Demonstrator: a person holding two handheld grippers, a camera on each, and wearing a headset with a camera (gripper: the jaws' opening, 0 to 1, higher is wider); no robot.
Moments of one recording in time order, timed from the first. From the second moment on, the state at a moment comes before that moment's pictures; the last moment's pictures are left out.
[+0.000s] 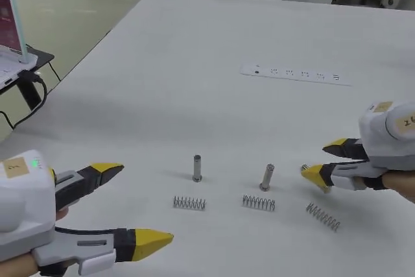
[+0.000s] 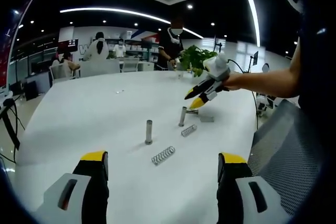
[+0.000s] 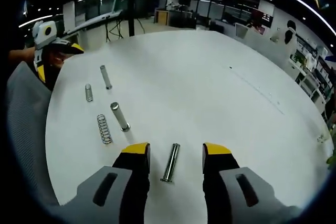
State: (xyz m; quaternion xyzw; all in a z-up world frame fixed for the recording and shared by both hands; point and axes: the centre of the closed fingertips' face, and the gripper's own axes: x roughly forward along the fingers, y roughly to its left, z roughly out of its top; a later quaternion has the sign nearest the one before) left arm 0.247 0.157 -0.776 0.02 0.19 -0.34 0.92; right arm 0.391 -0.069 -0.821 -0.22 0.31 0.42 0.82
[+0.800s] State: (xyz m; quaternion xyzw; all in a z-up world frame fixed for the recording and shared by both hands) left arm 0.247 0.158 -0.780 0.01 0.20 -0.34 0.92; right arm 0.395 -0.065 -0.844 -0.23 0.37 0.40 0.81
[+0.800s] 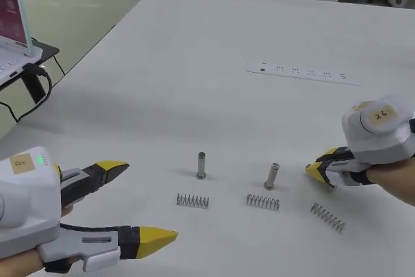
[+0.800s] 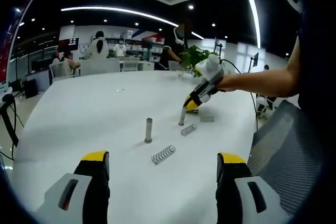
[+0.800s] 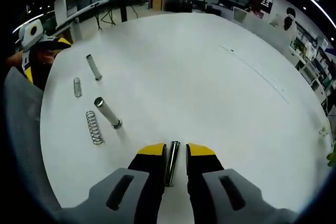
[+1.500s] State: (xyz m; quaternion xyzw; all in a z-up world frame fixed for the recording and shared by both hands) left arm 0.247 0.159 -0.780 0.01 0.20 -0.34 0.92; right arm 0.397 -0.064 -0.853 -0.22 0.40 0.39 0.80
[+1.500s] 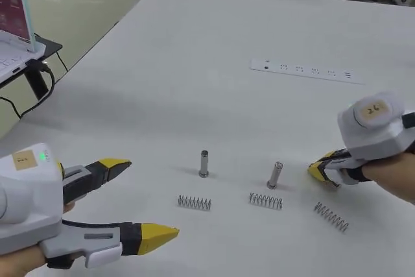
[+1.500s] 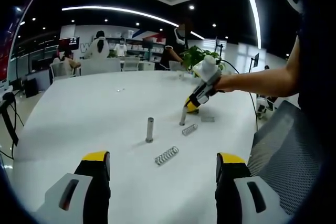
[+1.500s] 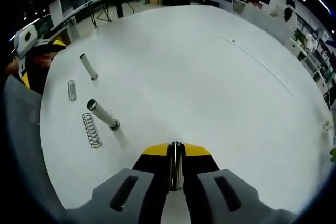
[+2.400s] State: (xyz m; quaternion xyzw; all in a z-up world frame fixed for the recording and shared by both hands) left arm 0.243 0.152 -0.765 0.03 0.18 -0.35 0.92; right arm 0.379 -0.075 -0.817 -0.21 0.38 0.37 0.82
